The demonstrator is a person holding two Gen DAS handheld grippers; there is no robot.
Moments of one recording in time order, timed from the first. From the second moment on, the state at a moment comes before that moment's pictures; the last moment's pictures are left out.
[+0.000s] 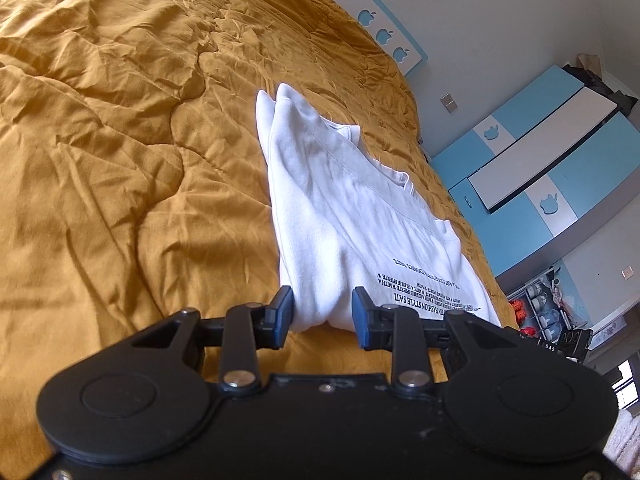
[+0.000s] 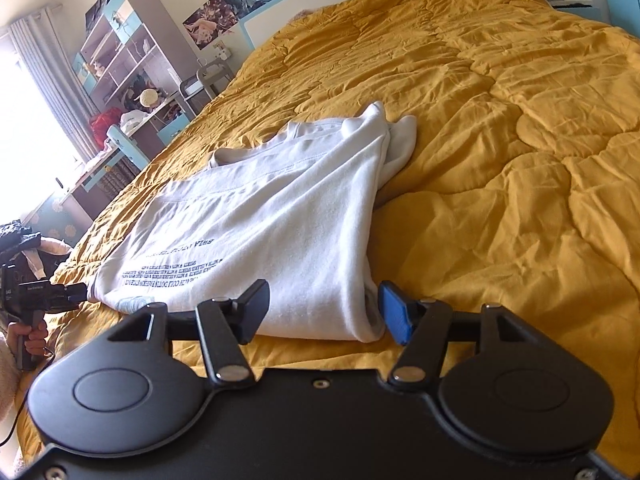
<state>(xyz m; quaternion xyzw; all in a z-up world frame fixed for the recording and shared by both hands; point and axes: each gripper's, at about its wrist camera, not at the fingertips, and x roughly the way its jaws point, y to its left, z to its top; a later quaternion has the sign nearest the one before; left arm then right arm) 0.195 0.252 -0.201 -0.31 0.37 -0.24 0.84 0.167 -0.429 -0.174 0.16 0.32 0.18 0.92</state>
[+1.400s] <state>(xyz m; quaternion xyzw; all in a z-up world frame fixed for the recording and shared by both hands) 0.233 0.266 -0.168 -0.19 0.40 -0.21 0.87 0.185 -0.452 -0.163 0.20 0.32 0.14 0.92</state>
